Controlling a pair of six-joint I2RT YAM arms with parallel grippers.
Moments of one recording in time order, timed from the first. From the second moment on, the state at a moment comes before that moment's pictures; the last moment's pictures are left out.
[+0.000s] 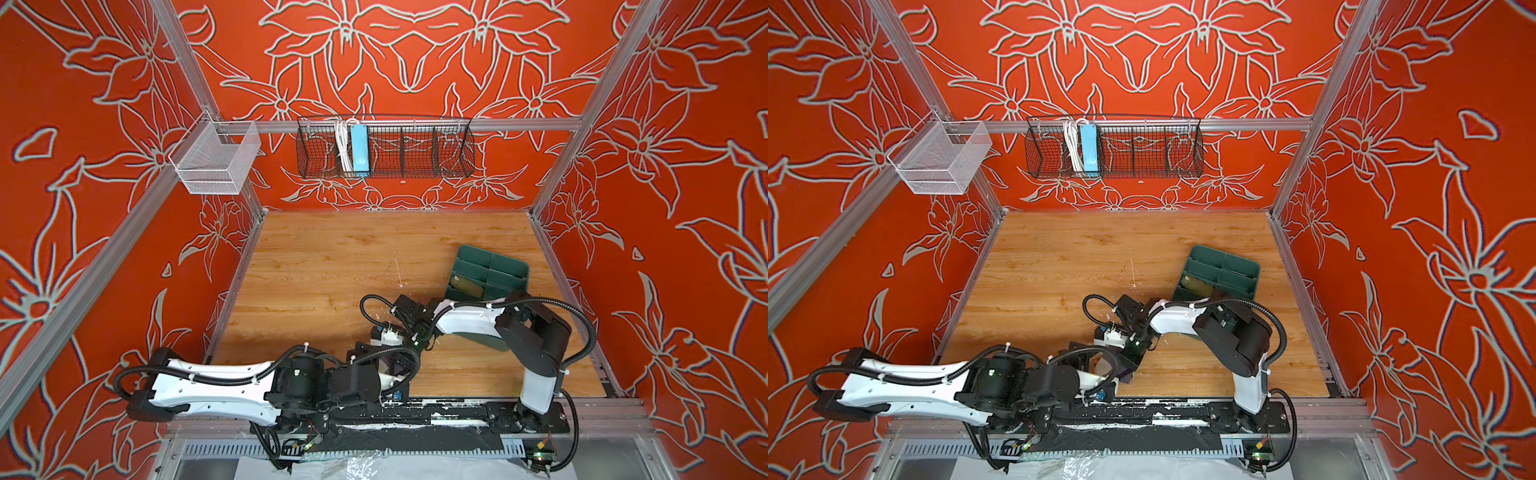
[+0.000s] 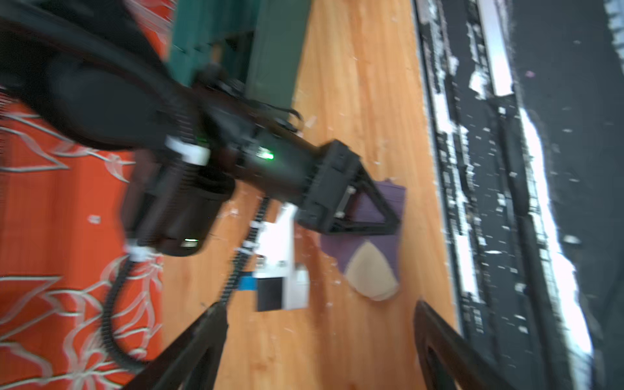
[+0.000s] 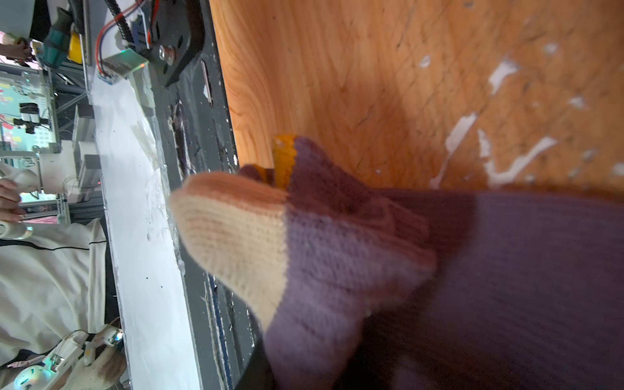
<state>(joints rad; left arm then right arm) -1.49 0.89 0.77 -0.81 -0.46 0.41 0.92 1.87 1.03 -0.55 -0.74 -0.14</state>
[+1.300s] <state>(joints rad) -1.24 1.33 0.60 -0.40 -0.34 0.61 0.90 1.84 0.95 -0.42 -0.78 -0.09</state>
